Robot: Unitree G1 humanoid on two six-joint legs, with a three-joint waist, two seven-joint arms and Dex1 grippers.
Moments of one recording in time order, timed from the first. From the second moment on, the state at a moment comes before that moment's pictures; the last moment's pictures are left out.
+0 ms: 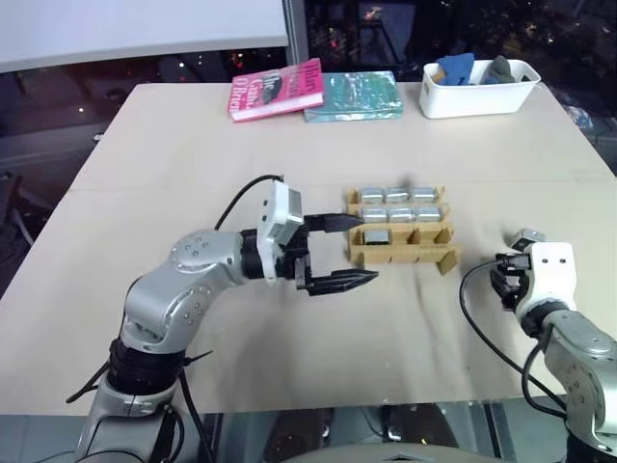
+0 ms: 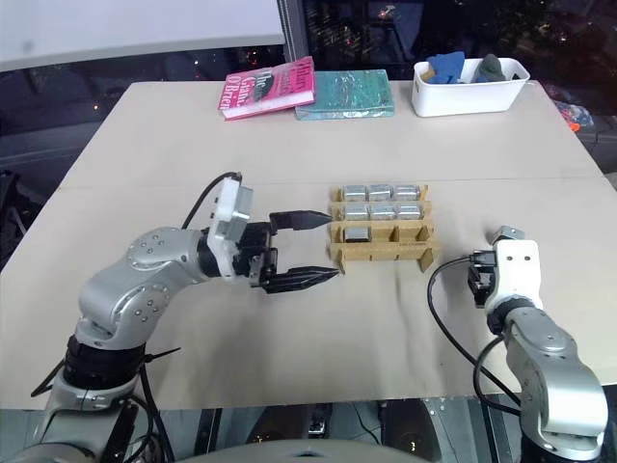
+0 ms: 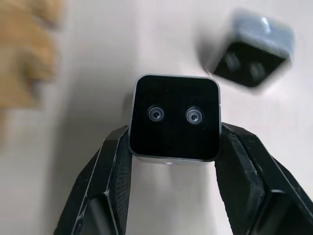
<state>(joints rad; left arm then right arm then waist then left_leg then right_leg) -0.40 0.60 -0.06 -0.42 -0.69 0.61 -1.04 0.05 -0.35 -0.27 -0.77 0.21 1.06 0.19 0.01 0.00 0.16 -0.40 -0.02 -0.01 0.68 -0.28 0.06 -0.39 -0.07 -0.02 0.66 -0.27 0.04</state>
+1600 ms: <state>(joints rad) -0.90 0.42 -0.08 0.09 -0.90 1.03 -0.70 0.02 -0.61 -0.32 -0.77 0.53 0.53 0.70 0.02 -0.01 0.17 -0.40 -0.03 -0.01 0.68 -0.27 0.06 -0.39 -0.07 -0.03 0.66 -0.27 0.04</state>
